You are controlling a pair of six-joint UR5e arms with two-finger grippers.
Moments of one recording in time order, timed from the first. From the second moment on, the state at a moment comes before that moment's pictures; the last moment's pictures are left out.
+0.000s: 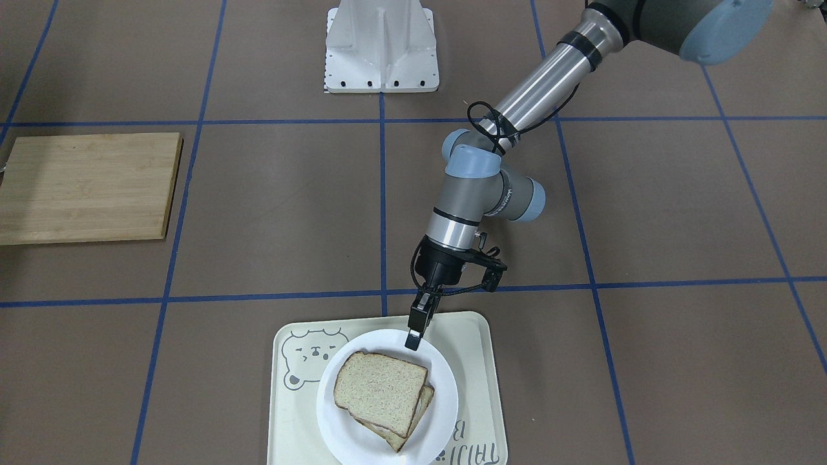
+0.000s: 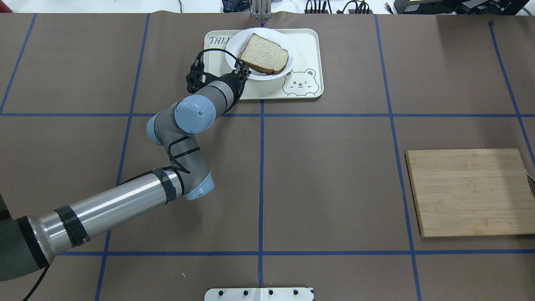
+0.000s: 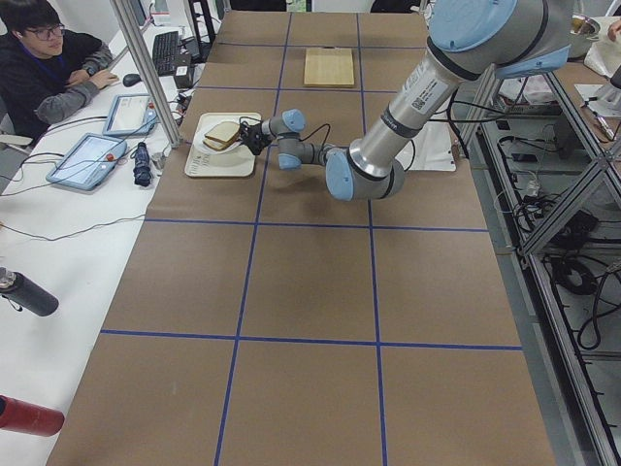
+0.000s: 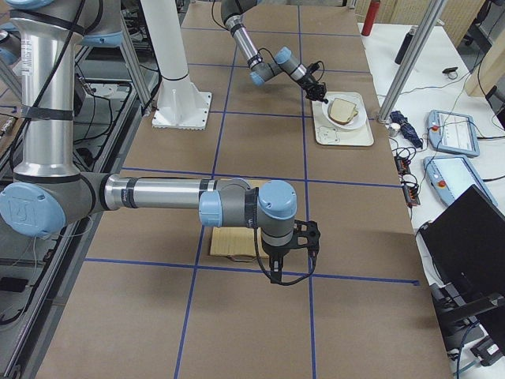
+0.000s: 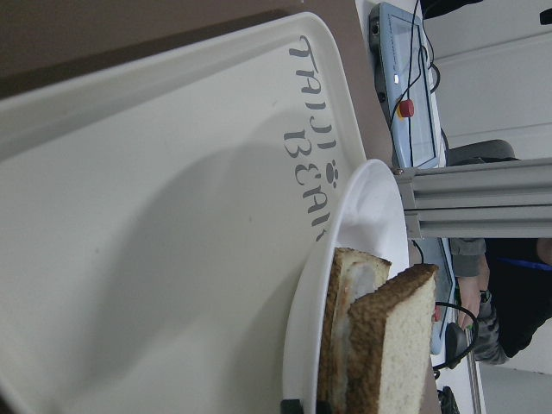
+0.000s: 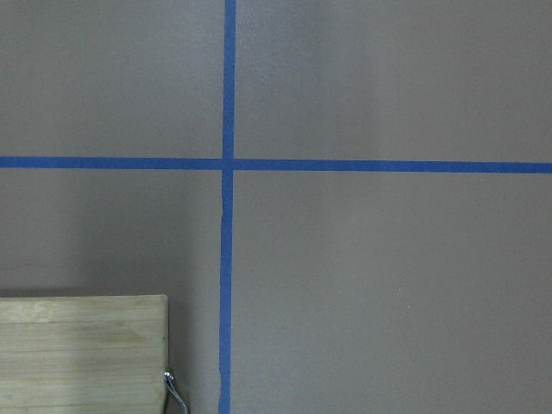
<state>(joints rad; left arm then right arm) -0.58 -2.49 -0.85 -2.76 -1.26 -2.26 1.61 -1.66 1.70 -1.55 2.28 0.01</state>
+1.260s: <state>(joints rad) -0.58 -2.12 -1.65 -2.29 -1.76 -1.46 1.61 -1.67 1.70 -1.55 2.28 0.01</state>
